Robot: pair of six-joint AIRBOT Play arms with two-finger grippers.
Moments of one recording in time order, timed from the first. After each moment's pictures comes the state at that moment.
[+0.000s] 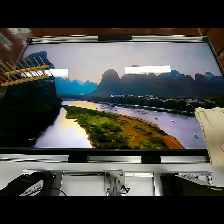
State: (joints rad) left arm -0.16 -1.06 1.83 0.36 -1.03 -1.35; right arm -1.44 -1.34 2.04 -1.83 0.78 1.67
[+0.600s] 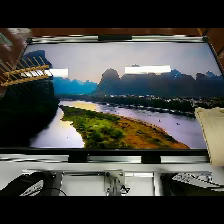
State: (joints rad) left arm -0.16 -1.06 1.83 0.35 -1.03 -1.34; right arm -1.05 -1.41 2.04 -1.81 0.65 1.56
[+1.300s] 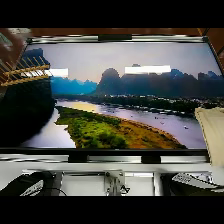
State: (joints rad) left arm -0.16 -1.05 1.83 0.29 -1.03 -1.35; right arm -1.02 -1.40 2.04 -2.06 0.46 1.82
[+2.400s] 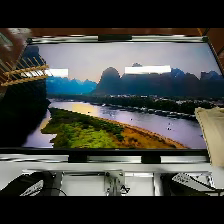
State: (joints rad) left arm -0.16 -1.05 1.83 0.30 -1.03 -1.30; right arm -1.02 -1.31 2.04 -1.89 0.79 1.75
